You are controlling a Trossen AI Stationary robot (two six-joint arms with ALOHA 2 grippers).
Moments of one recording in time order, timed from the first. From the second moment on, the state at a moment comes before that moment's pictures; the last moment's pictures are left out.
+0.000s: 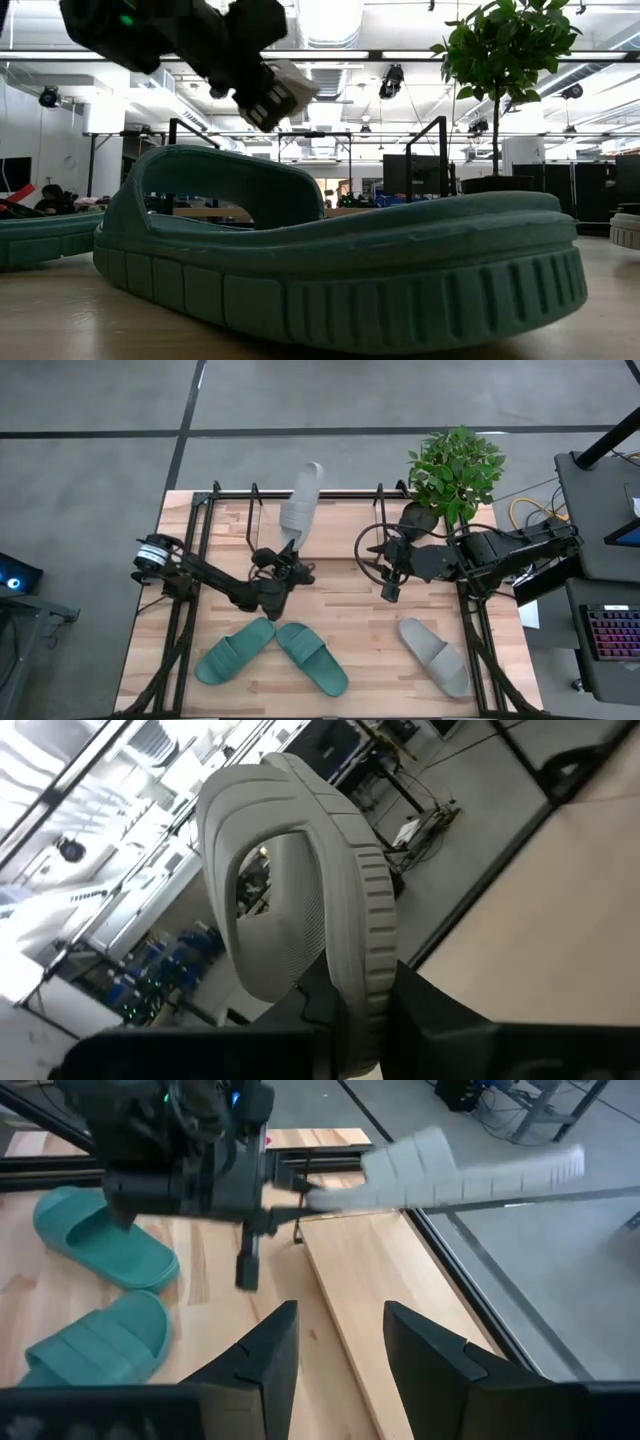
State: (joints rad) left arm -0.26 1.75 0.81 1.04 -1.57 0.84; right arm 0.30 1.26 1.35 -0.68 0.58 0.20
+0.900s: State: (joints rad) left arm -0.26 1.42 0.82 0.68 -1.42 0.93; right arm 0.30 1.26 1.30 -0.70 0.58 0.20
